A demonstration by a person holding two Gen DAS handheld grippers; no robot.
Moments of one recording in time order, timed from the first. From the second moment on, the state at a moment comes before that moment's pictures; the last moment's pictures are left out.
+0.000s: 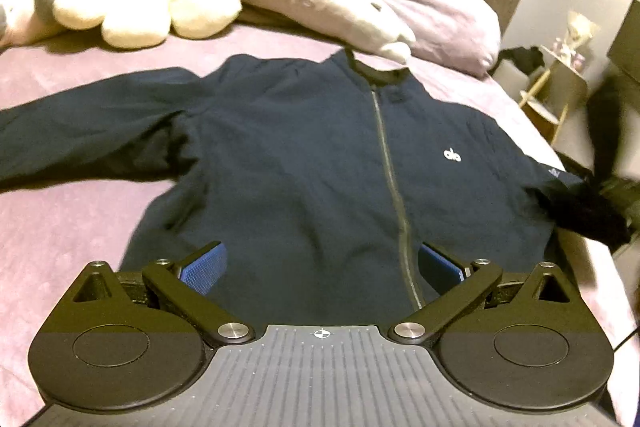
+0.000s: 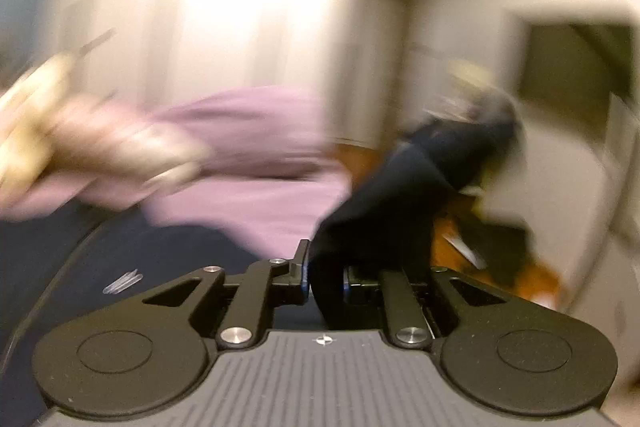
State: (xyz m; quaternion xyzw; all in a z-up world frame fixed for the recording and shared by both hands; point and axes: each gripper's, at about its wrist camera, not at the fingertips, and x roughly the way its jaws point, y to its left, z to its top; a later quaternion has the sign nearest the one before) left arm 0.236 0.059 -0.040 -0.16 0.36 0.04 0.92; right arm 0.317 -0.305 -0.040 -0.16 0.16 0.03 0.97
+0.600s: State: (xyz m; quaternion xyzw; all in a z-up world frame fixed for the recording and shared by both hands) left arm 0.358 0.014 -0.080 -0.29 0.40 -0.11 0.86; right arm 0.297 -0.299 -0.085 0.01 0.26 0.14 0.96
